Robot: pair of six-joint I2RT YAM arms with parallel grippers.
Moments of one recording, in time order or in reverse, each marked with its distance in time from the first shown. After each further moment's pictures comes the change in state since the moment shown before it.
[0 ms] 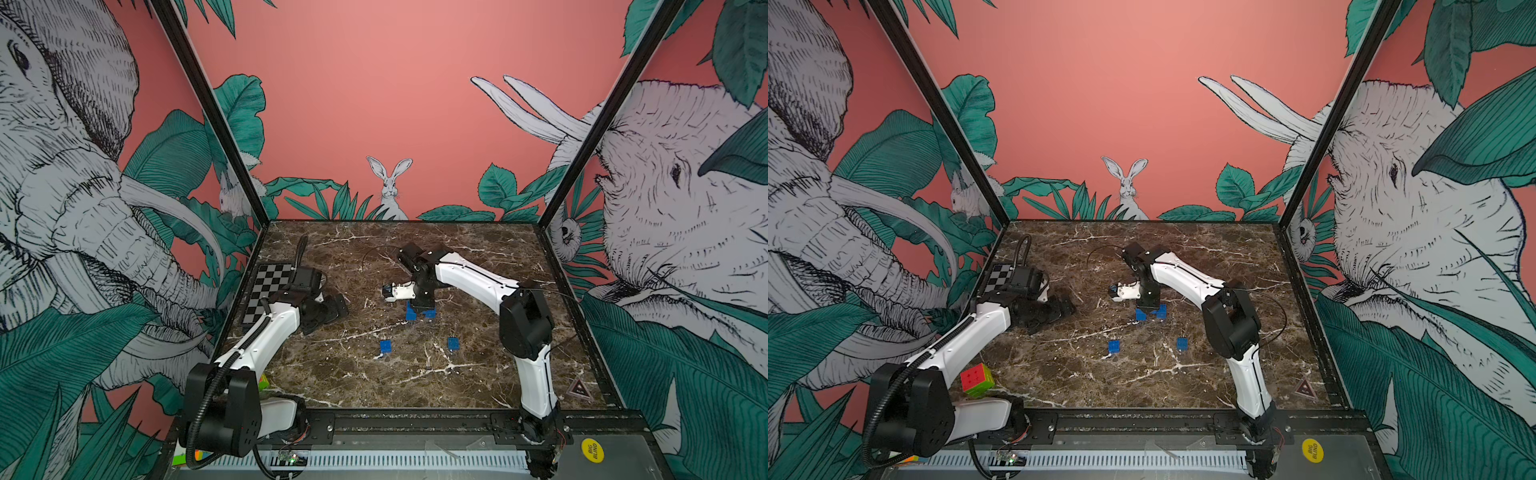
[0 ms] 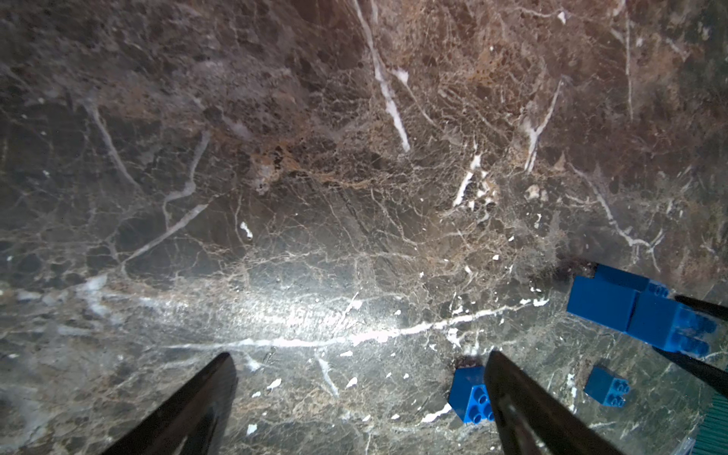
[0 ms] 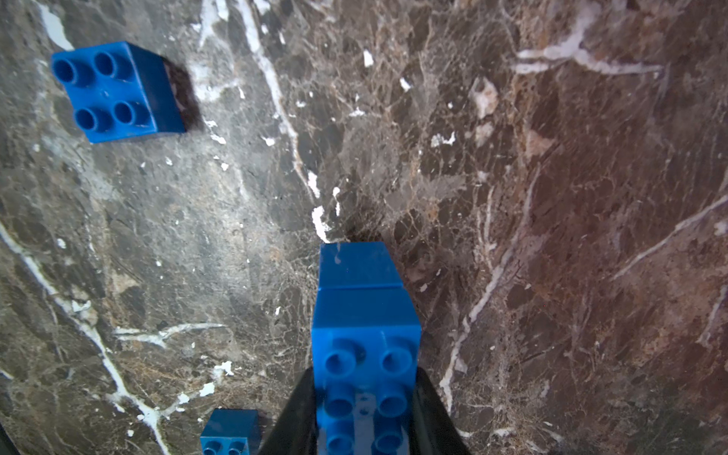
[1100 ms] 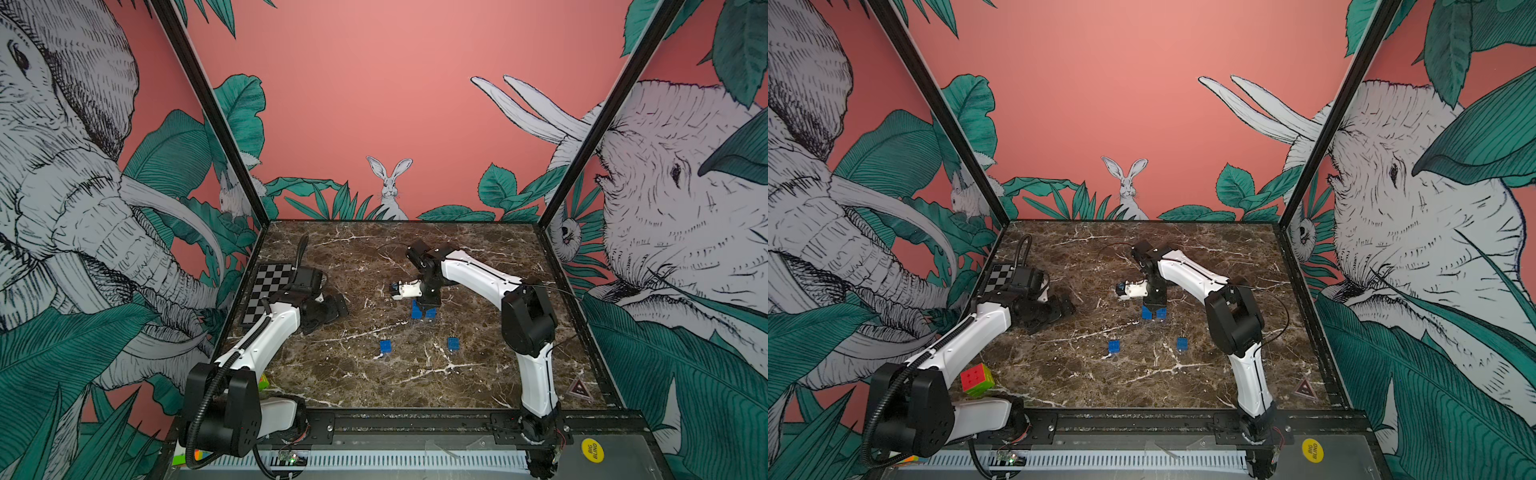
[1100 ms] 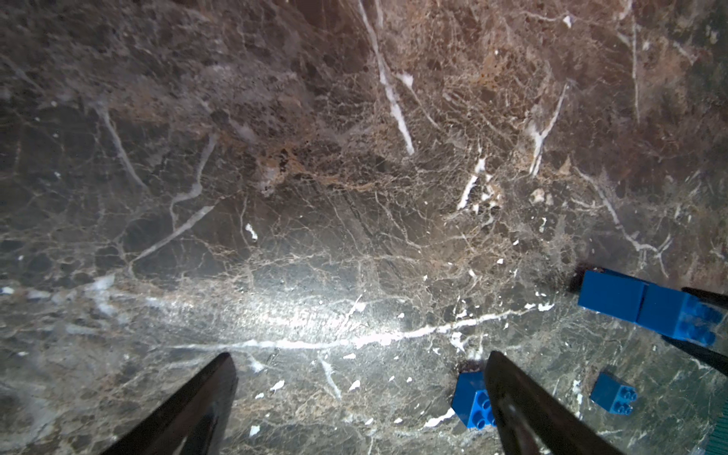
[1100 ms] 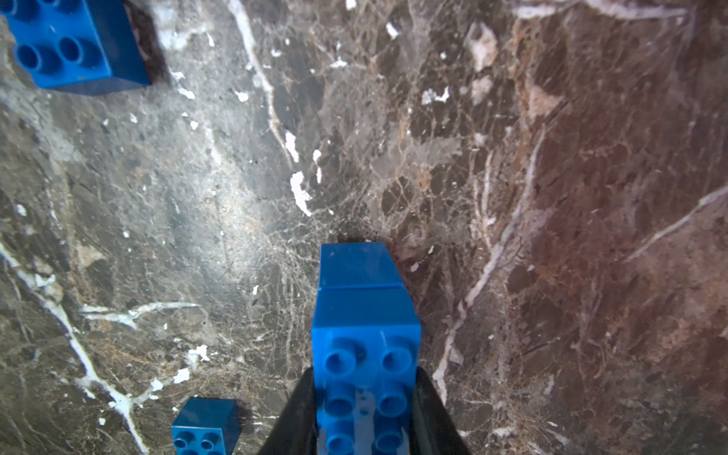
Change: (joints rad) left arm -0.008 0.000 0.000 0.001 -0.020 -0.008; right arm -0.051 0.000 -0.030 0.010 -0.029 -0.069
